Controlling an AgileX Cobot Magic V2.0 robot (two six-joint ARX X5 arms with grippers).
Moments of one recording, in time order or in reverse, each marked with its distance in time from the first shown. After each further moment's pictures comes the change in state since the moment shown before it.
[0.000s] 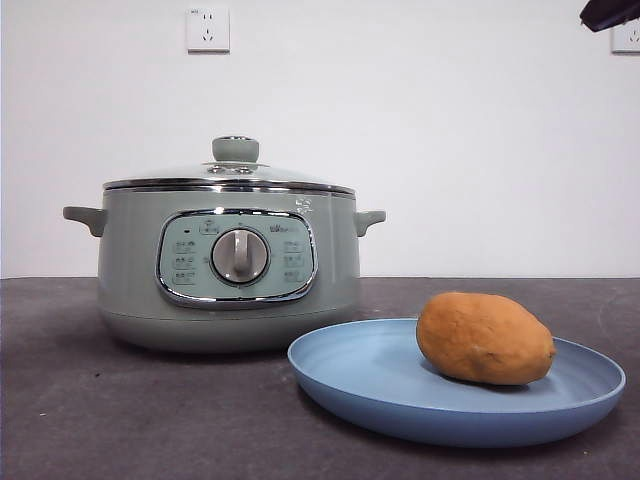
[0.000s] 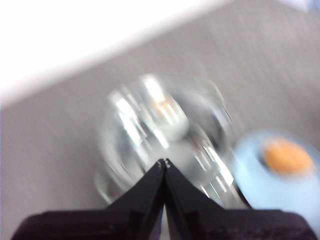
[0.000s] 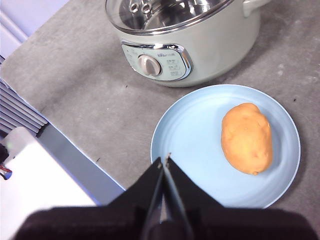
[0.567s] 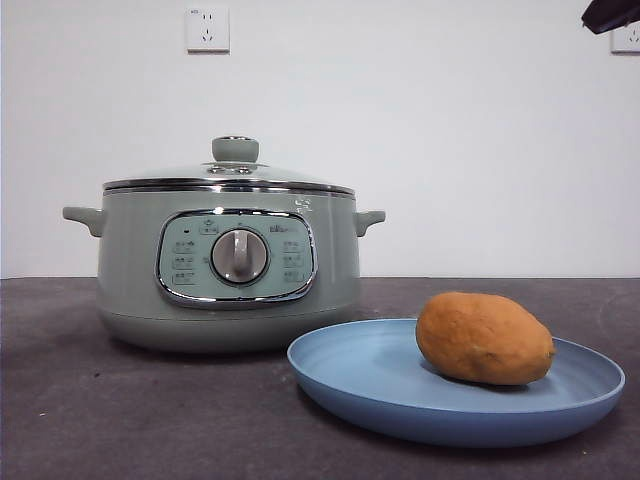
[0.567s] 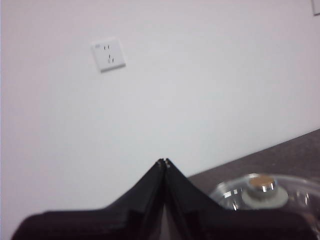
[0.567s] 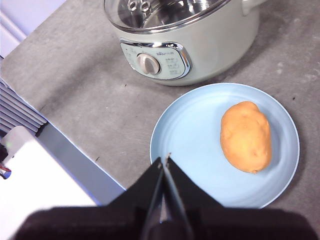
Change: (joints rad) left arm 0.251 -0.594 -0.822 0.857 -0.004 -0.035; right arm 0.000 0.000 0.000 -0.003 0.002 0.000
